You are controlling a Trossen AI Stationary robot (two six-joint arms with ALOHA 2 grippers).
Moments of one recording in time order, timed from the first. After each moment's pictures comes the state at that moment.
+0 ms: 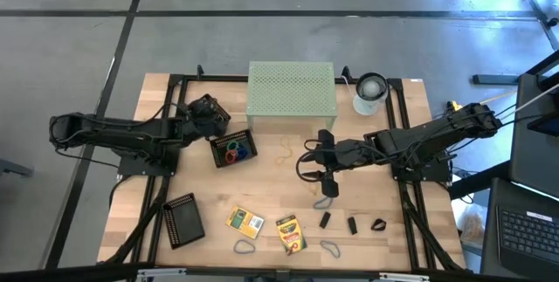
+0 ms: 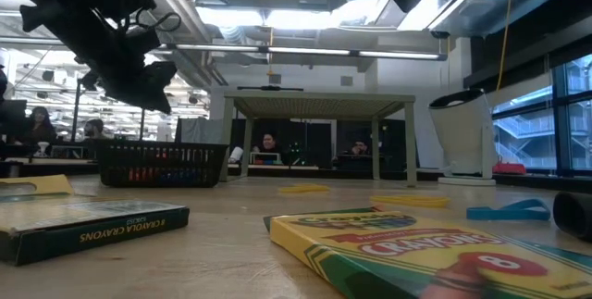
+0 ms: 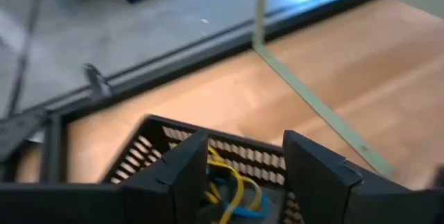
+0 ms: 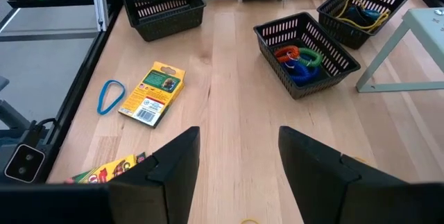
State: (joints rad) left arm 0.15 0.87 0.38 -0.33 -0.85 -0.59; right arm 0.30 1.33 1.03 -0.30 0.18 0.21
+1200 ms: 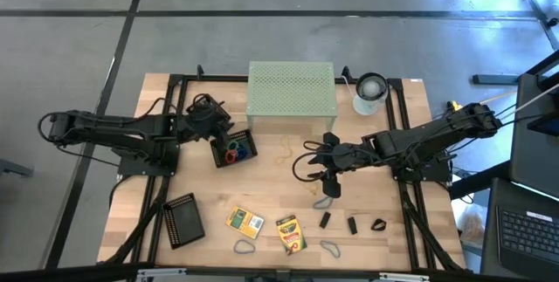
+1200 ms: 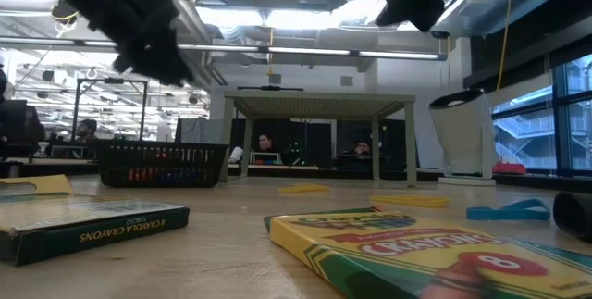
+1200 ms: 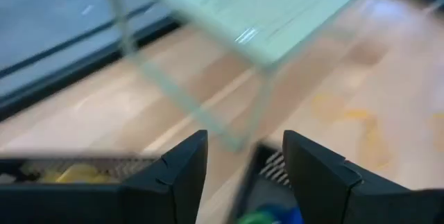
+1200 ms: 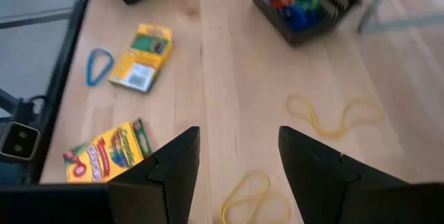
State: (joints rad) left arm 0.08 0.84 0.53 -0.34 -0.51 -0.48; right arm 0.30 1.34 1.00 -0.40 0.17 0.34
